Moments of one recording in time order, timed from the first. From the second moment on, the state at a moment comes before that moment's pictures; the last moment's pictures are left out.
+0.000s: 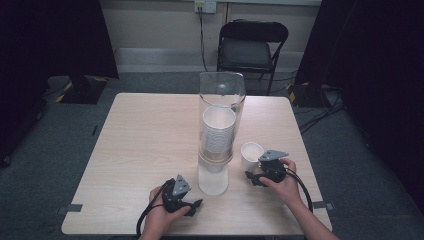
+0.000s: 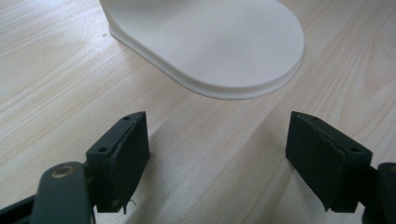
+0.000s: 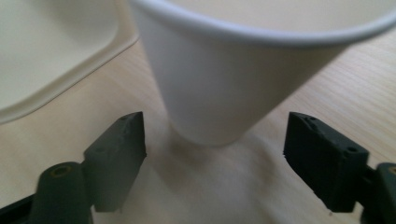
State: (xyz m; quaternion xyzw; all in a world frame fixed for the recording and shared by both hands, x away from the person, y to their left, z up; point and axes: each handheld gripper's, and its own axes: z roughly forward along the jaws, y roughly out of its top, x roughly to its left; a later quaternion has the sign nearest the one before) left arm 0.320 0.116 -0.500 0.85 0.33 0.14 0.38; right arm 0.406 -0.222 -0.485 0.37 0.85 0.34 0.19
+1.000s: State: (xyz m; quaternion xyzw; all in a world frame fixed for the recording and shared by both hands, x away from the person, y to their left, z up) left arm 0.320 0.111 -0.501 0.85 0.33 0.14 0.38; right arm 0.350 -0.240 -0.500 0.34 0.85 0.37 0.15
